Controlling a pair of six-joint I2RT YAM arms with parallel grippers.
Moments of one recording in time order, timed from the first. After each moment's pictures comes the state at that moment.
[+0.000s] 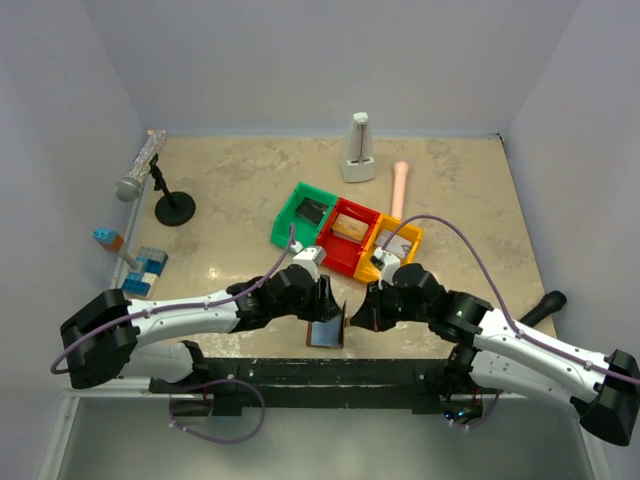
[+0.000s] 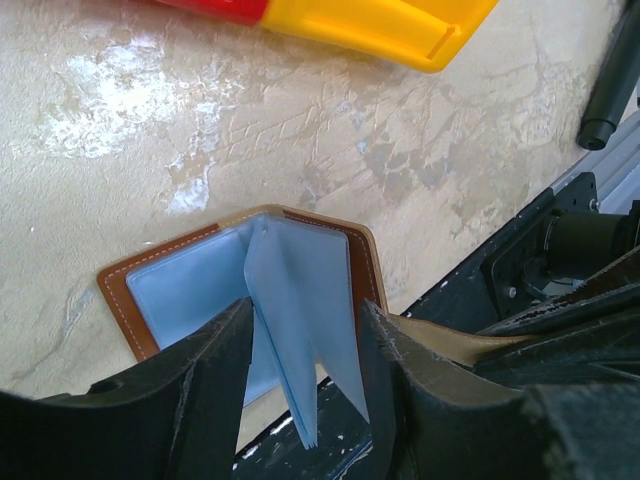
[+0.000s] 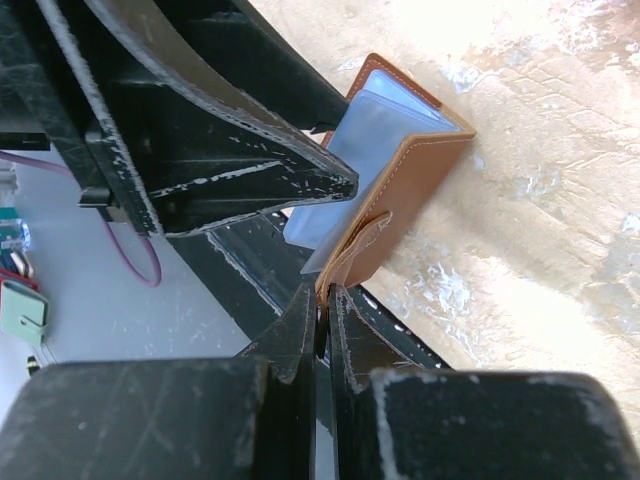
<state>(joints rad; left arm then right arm) -1.08 1.28 0.61 -0.01 -0.06 -0.86 0.94 0.80 0.53 -0.39 -0.18 0.72</state>
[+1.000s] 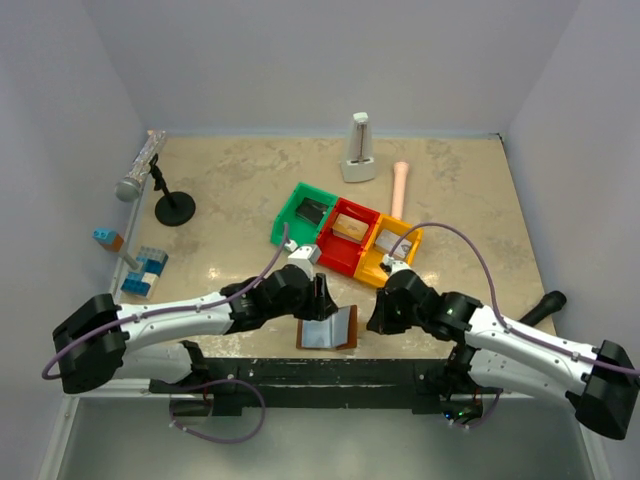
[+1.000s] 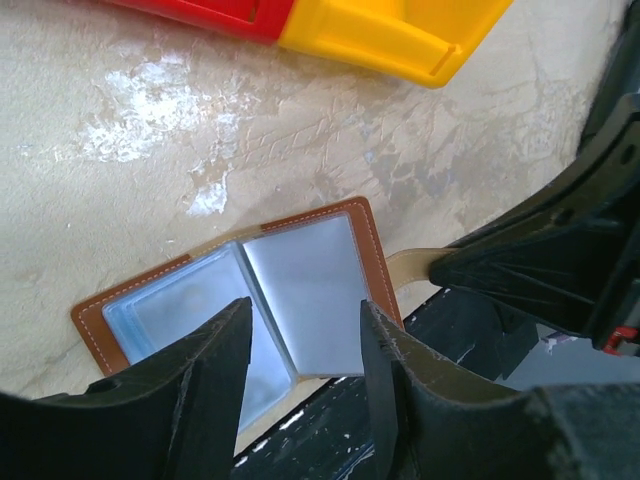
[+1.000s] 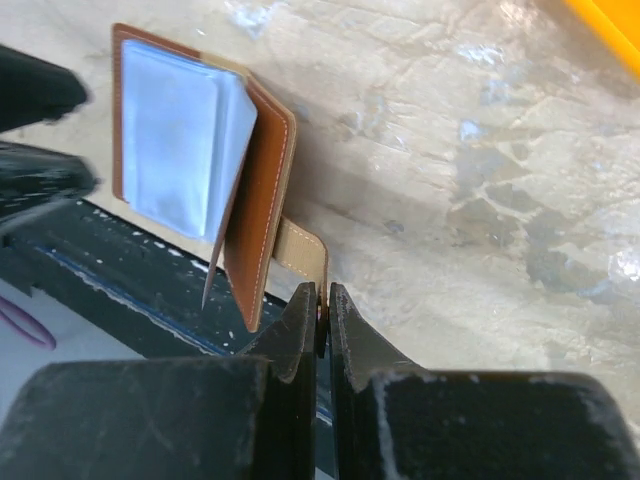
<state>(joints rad) -1.08 1.23 0.61 -0.05 -0.09 -0.85 0.94 0.86 0.50 -0.53 0.00 0.81</state>
